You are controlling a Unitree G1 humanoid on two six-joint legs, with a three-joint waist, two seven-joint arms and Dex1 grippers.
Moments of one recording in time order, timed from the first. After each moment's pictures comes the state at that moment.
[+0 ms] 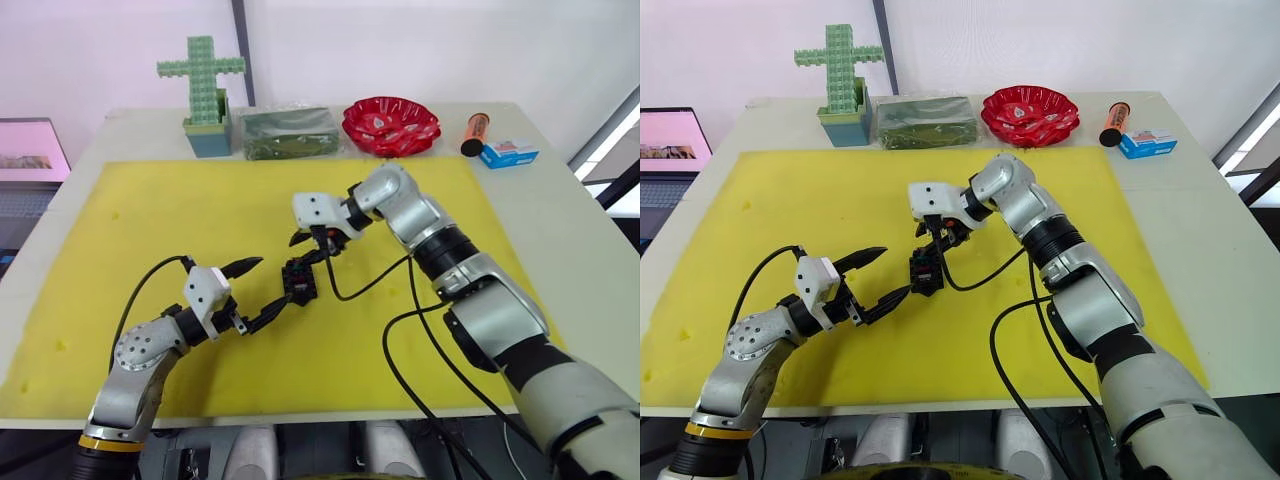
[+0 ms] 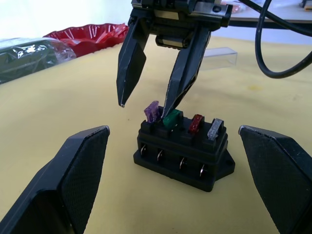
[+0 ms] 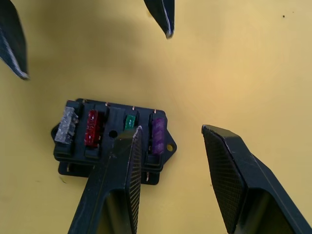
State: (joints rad) left arm 0.03 0.47 0.01 -0.24 -0.36 0.02 -0.80; right arm -1.15 -0.26 0.45 0.74 -0.11 0.09 1.42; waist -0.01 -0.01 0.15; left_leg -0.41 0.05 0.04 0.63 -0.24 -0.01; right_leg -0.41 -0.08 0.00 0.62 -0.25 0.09
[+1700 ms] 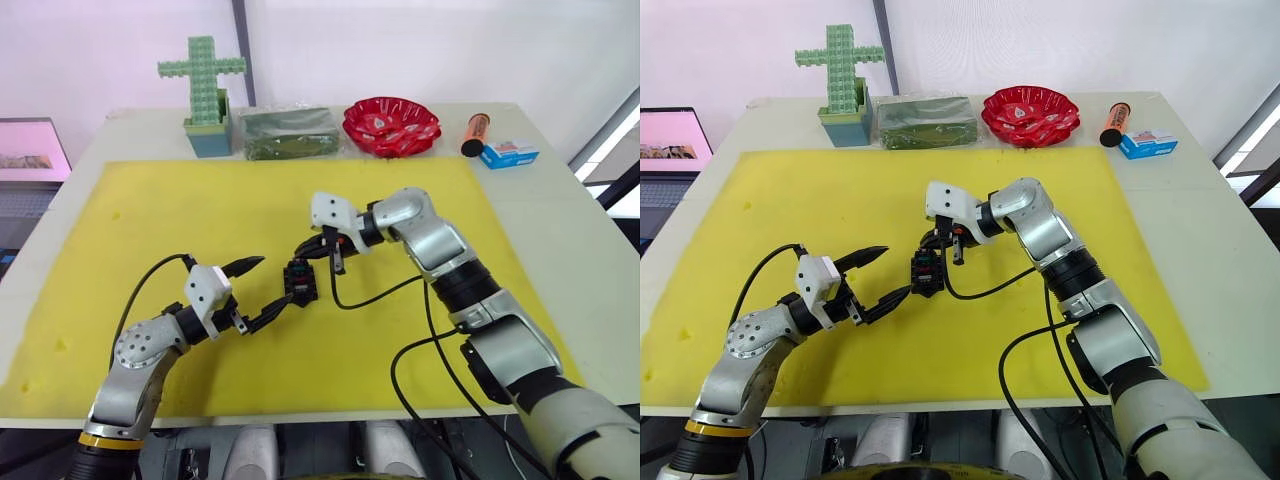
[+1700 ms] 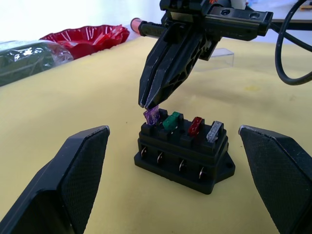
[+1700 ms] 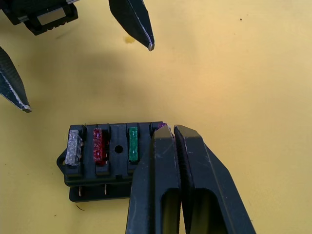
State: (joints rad) left arm 0.02 0.47 0.01 -0.24 -0.36 0.02 -0.81; right arm -0.93 -0.32 0.38 0.37 -0.02 0.34 1.26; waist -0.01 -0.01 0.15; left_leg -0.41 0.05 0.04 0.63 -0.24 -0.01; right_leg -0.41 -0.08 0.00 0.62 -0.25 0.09
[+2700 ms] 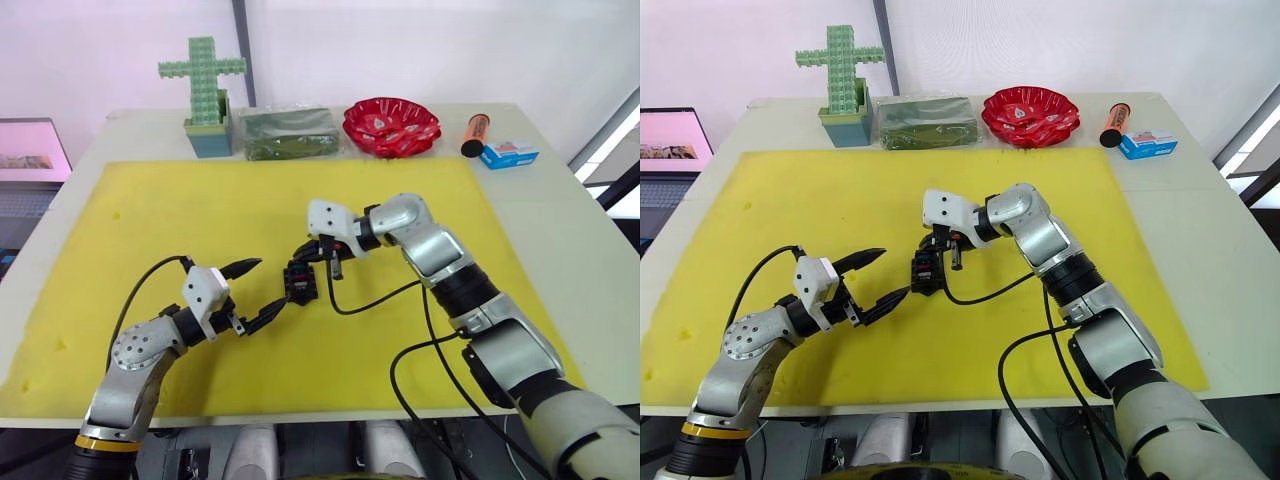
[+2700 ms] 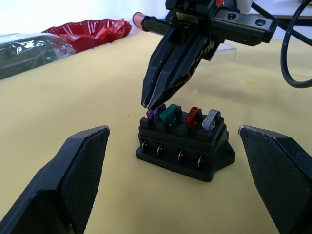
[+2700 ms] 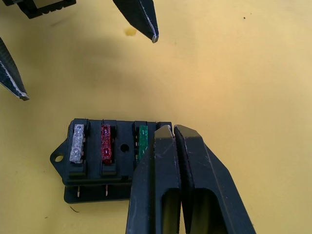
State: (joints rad) left arm 0.03 0.48 0.02 -0.24 -0.36 0.03 -0.80; right arm -0.91 -0.33 0.43 0.36 -0.05 0.29 1.21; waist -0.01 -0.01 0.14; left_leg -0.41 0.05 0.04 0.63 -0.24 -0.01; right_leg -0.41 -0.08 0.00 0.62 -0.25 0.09
